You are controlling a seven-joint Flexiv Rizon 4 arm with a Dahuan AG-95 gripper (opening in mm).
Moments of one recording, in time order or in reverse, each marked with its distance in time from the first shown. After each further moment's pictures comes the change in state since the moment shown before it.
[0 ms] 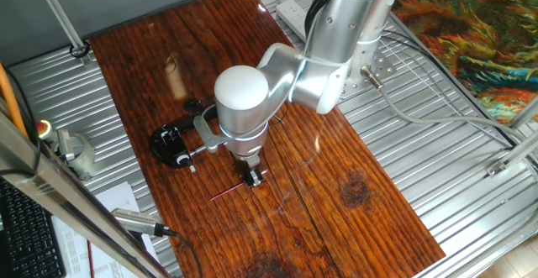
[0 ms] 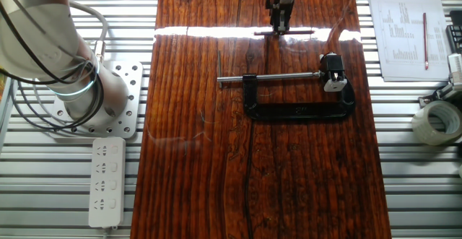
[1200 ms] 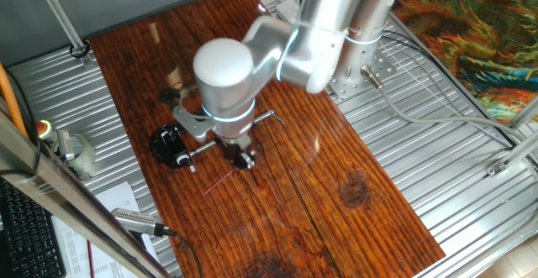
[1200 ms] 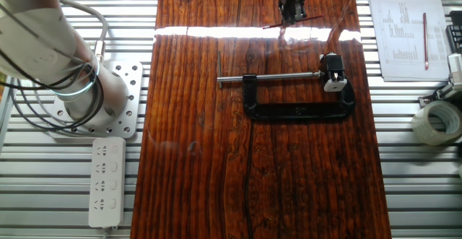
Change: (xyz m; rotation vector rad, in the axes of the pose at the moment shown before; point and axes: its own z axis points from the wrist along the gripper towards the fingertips) arm -0.017 -0.030 -0.075 0.030 0.026 -0.316
